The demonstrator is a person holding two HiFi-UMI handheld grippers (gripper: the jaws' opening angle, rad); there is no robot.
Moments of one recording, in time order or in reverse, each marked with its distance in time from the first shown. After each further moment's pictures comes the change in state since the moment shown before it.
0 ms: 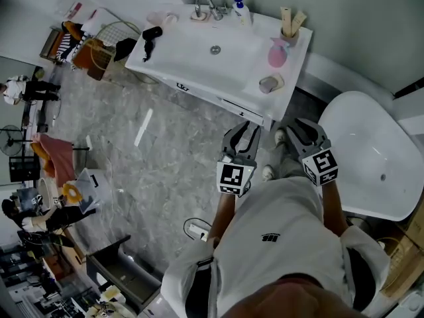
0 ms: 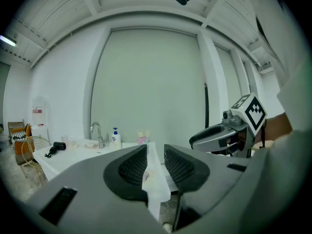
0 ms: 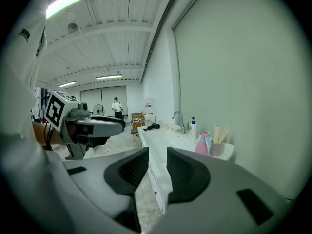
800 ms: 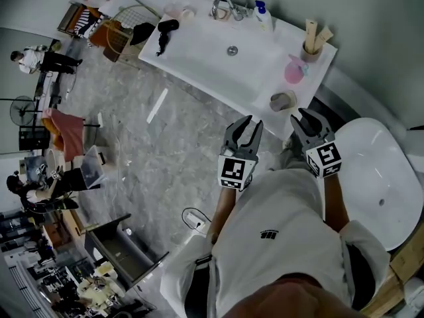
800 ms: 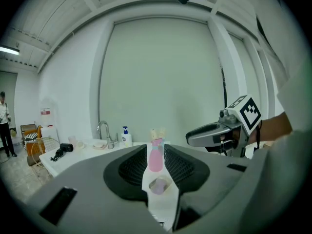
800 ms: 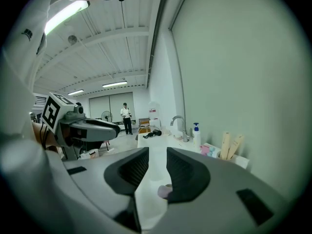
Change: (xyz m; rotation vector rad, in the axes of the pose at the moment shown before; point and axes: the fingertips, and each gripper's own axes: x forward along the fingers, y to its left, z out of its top) left arm 0.097 0.059 0.011 -0.002 0.076 0.132; right arm 0.099 -0.097 0.034 0.013 -0.058 0.131
